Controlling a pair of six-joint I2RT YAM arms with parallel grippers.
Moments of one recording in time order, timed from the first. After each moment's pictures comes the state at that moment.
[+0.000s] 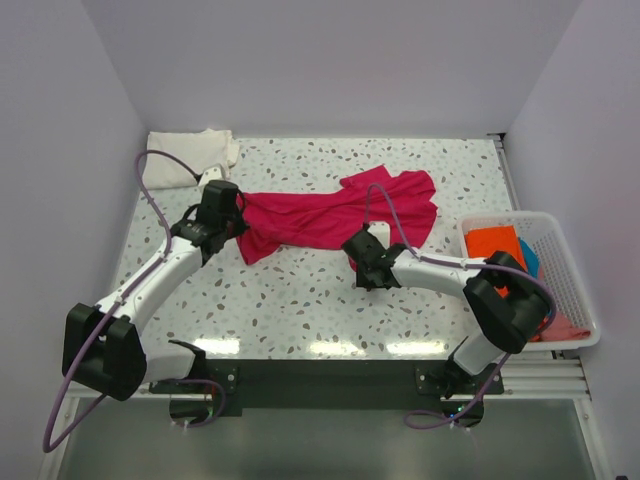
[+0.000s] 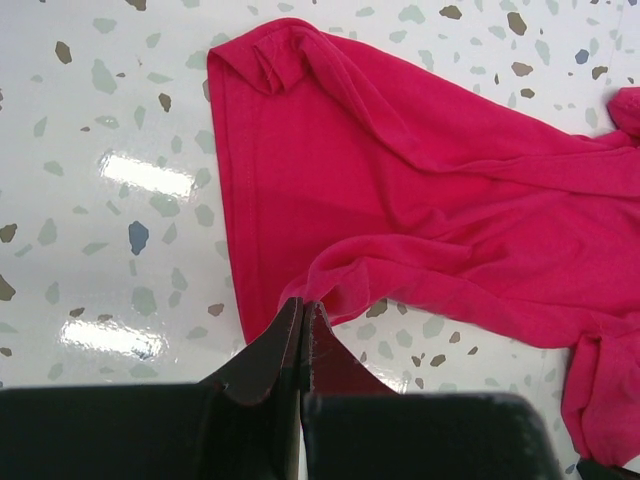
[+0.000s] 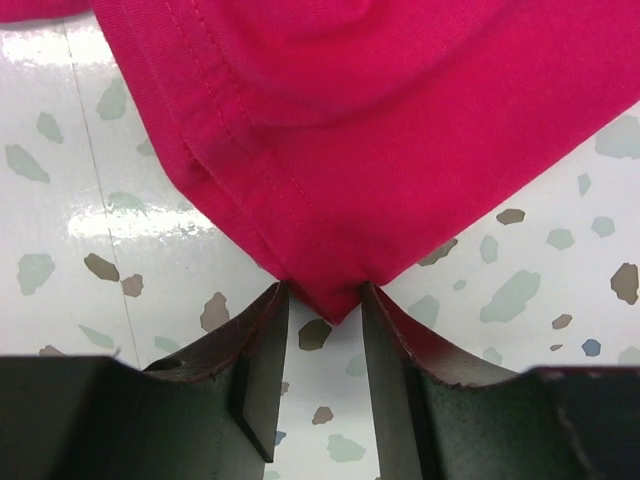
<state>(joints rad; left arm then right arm) -0.34 1.27 0.92 -0.39 -0.31 -0.60 0.79 1.60 0.86 -0.44 0.41 0.73</state>
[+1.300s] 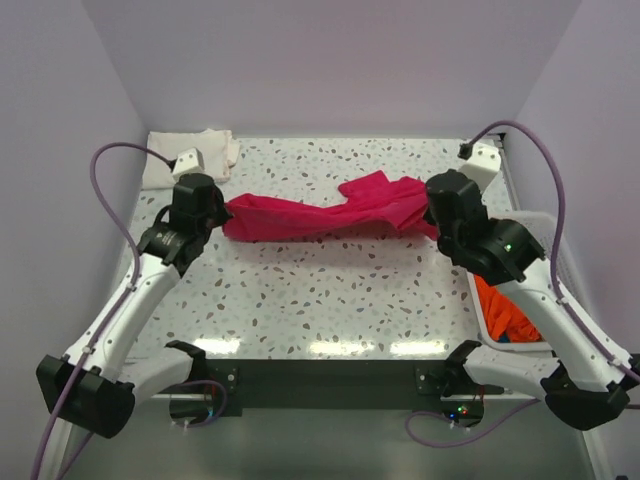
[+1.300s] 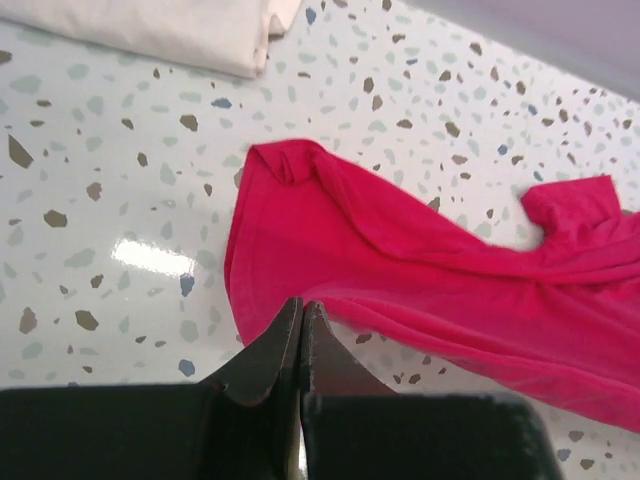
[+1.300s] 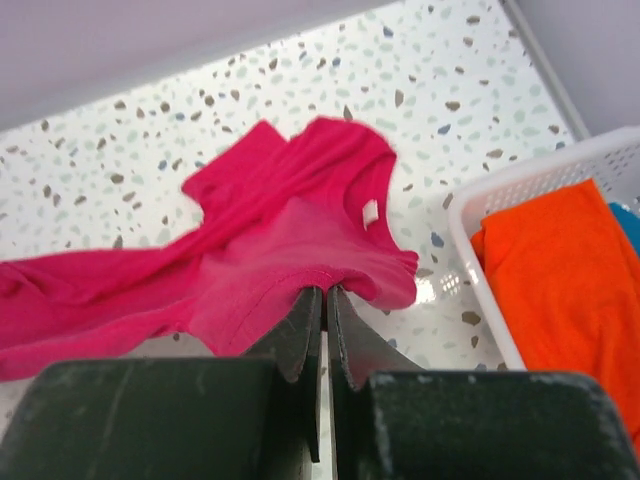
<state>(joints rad) -0.33 1.09 1.01 -0.48 -0.36 -0.53 0.70 1.08 1.38 -0.89 0.83 0.61</state>
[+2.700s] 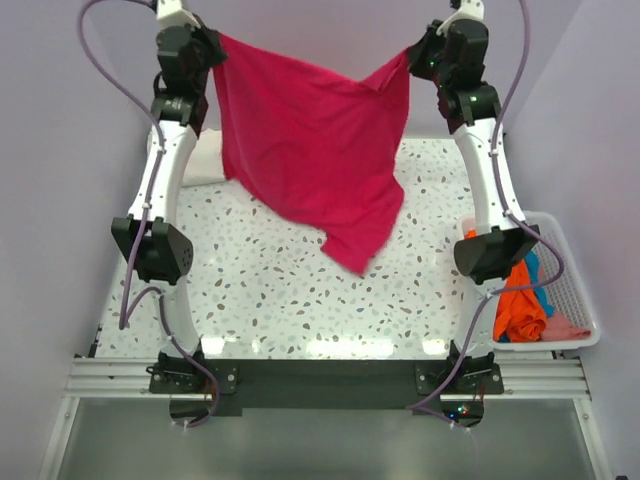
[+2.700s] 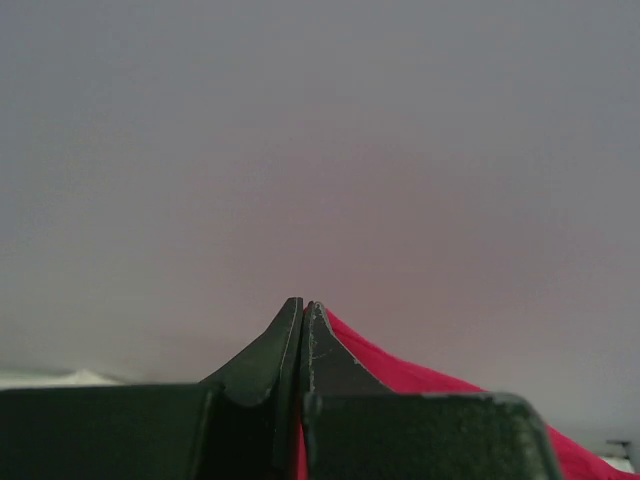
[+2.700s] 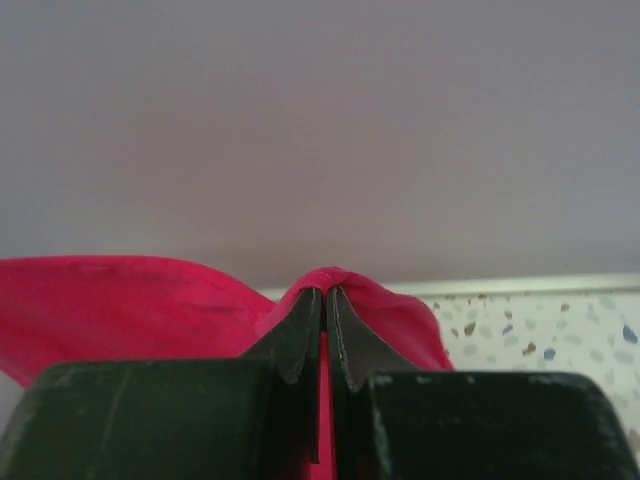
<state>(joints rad) -0.14 2.00 2.19 -0.13 -0.15 -0.36 0.21 2.09 2.53 -0.58 0.06 0.36</state>
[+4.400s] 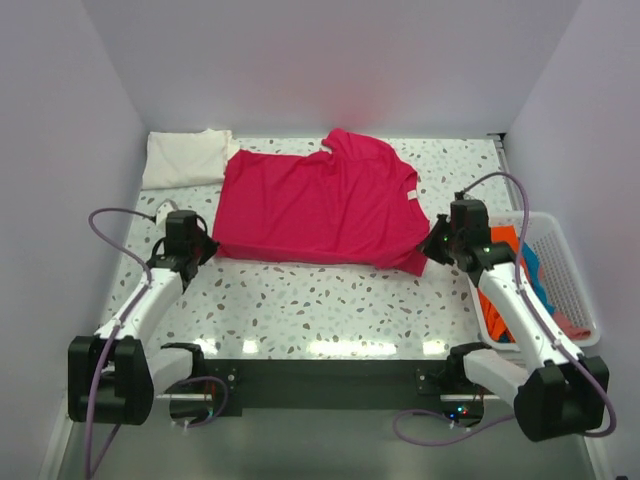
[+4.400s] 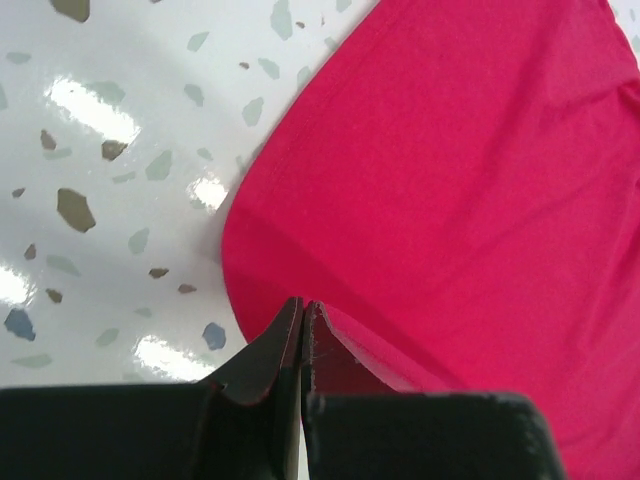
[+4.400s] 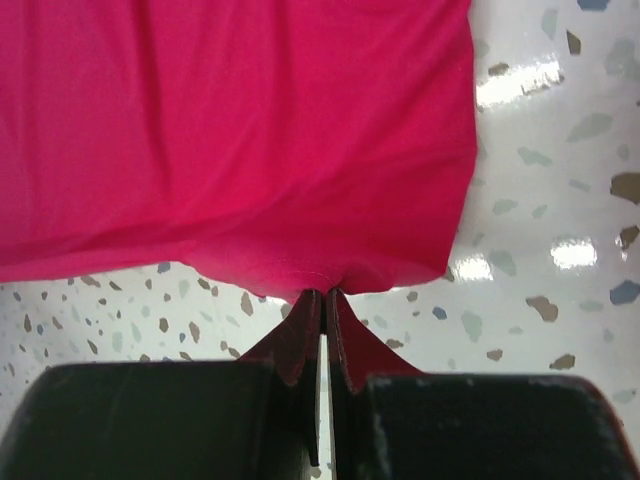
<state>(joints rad) -0.04 1.08 0.56 -0.20 -0.16 -0.80 0.17 1.00 0.77 -0.58 -0.04 0.62</state>
